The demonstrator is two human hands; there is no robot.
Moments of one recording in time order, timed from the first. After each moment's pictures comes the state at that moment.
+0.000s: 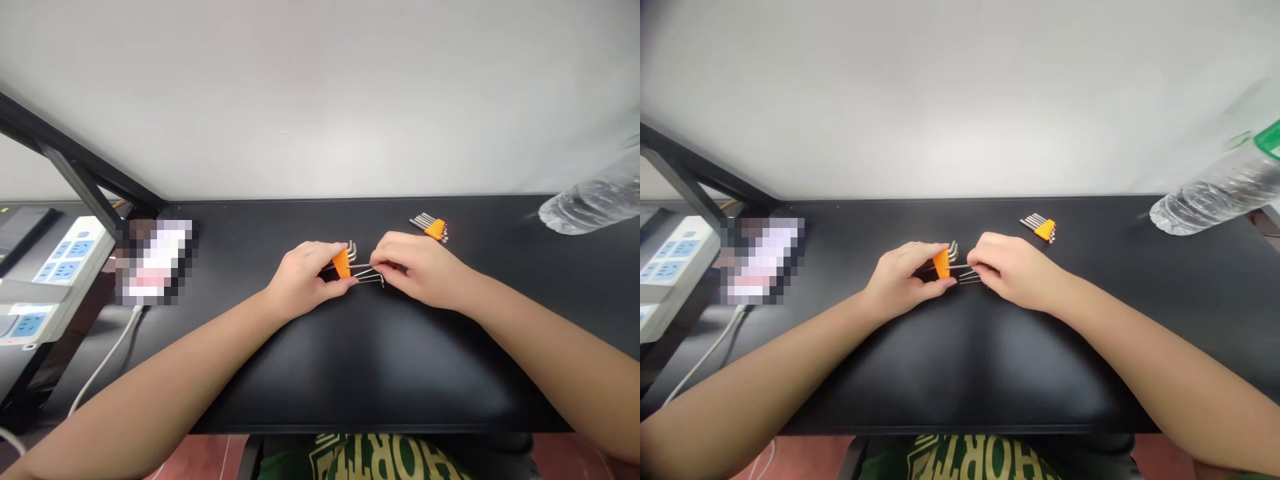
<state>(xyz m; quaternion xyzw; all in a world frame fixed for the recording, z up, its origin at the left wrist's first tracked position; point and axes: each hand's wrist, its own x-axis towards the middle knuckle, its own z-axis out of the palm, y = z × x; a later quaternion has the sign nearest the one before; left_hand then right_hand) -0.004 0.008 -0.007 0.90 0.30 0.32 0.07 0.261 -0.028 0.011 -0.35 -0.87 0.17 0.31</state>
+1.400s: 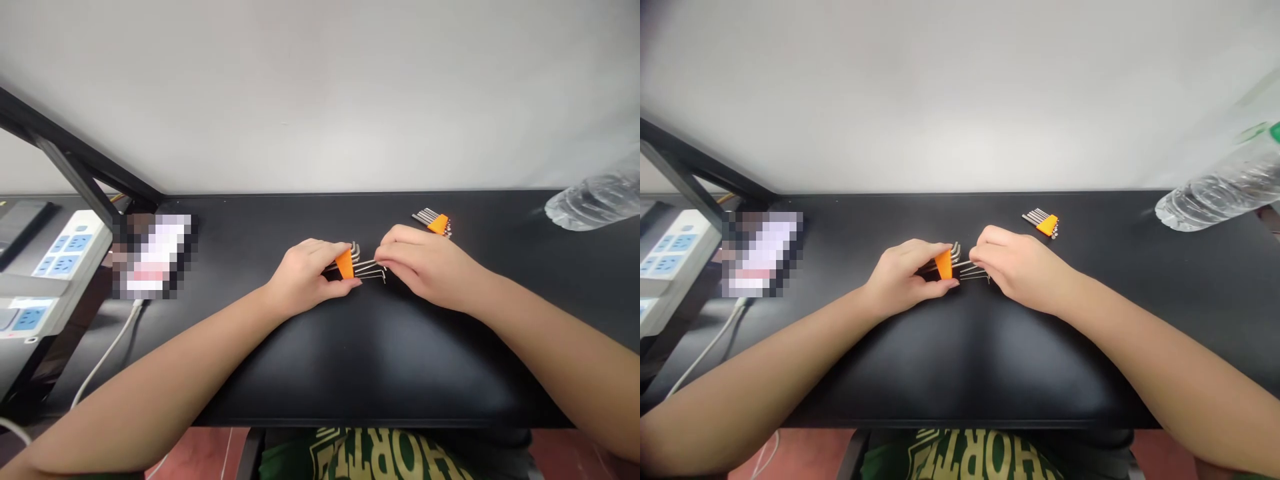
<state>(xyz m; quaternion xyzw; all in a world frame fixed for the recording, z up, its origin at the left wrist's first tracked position) -0.002 0.009 -0.009 0.91 0.24 0.33 0.03 0.265 -0.033 0.013 -0.34 -0.89 0.10 0.29</state>
